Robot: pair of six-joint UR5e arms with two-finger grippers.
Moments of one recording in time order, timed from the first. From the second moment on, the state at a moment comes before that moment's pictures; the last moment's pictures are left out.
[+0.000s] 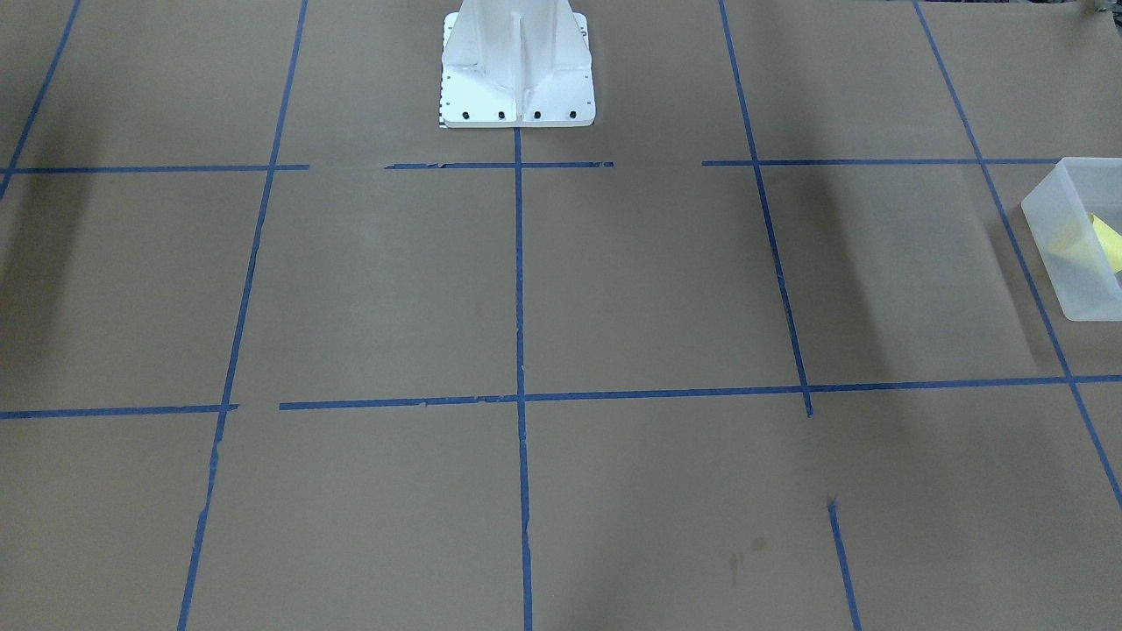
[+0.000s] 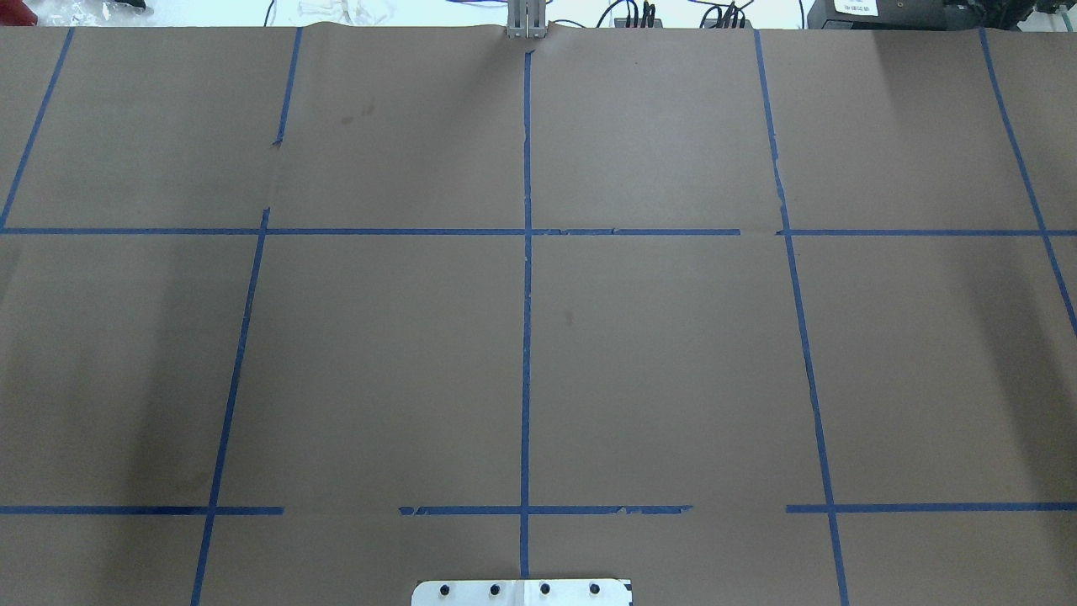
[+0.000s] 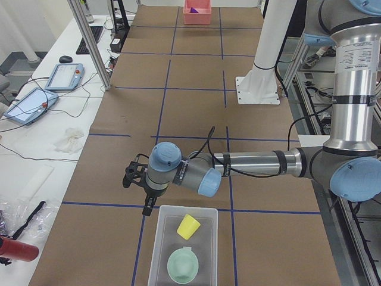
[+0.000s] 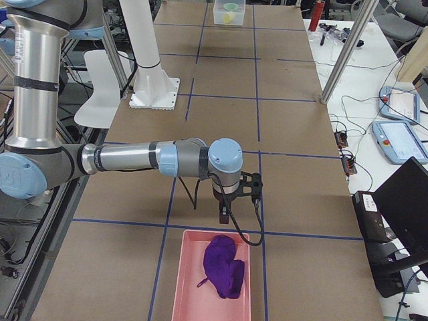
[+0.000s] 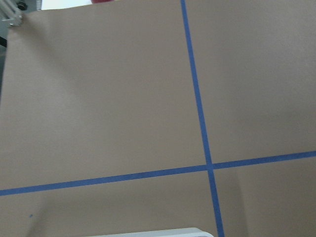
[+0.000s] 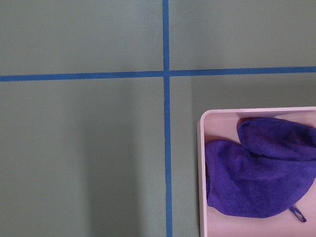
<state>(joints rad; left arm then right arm) -1.58 -1.53 -1.57 -1.97 -2.31 -0.08 1.62 -1.71 1.82 -1.66 2.36 0.00</state>
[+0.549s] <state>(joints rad) -1.57 -1.54 -1.72 -1.71 -2.32 -0.08 1.61 -1.71 1.72 -1.53 2.35 0.05</state>
